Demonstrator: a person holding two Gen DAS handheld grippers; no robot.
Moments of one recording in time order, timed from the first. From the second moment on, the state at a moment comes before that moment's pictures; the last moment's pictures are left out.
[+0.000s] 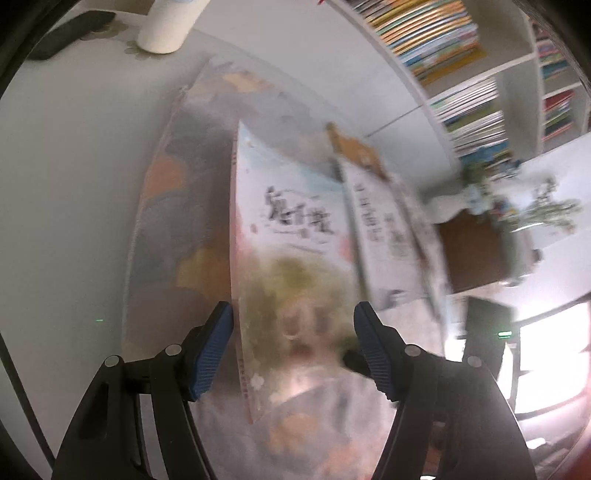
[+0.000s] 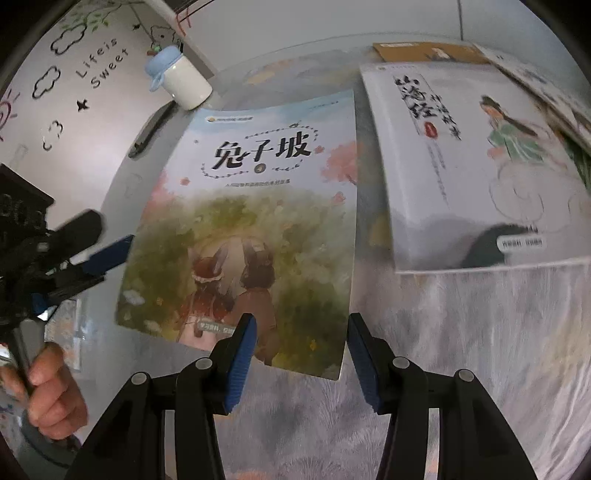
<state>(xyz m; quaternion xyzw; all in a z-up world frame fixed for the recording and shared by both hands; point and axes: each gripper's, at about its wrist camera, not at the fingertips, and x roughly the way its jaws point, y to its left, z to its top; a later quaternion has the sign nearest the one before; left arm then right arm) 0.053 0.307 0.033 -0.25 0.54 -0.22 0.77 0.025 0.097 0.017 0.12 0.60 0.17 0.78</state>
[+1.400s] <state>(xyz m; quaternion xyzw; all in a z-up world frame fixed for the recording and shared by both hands) 0.068 0.330 0.006 -0.45 0.56 -0.23 0.66 0.051 0.049 -0.008 0.43 0.57 0.24 0.66</state>
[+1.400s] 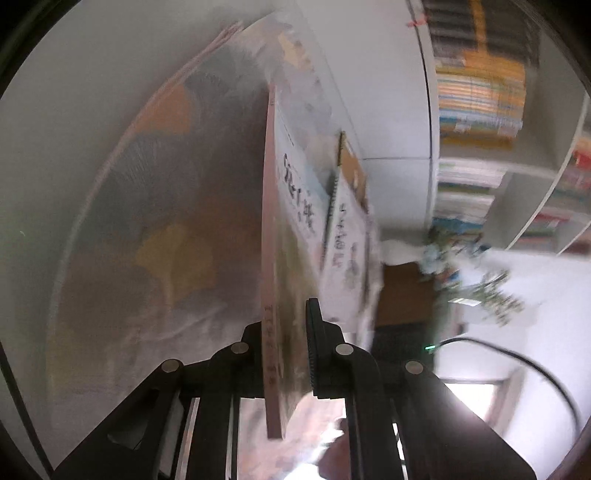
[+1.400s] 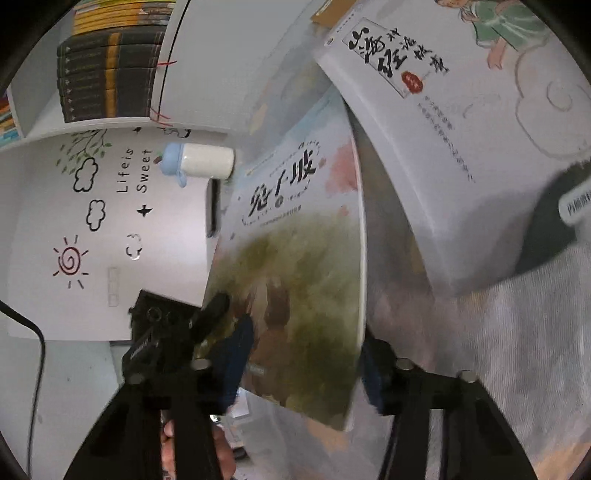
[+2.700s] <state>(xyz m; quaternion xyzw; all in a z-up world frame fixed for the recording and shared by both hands) 0.120 0.355 0.062 -0.22 0.51 -0.18 0.81 0.124 0.192 0.093 0.02 0.47 0.26 0.84</state>
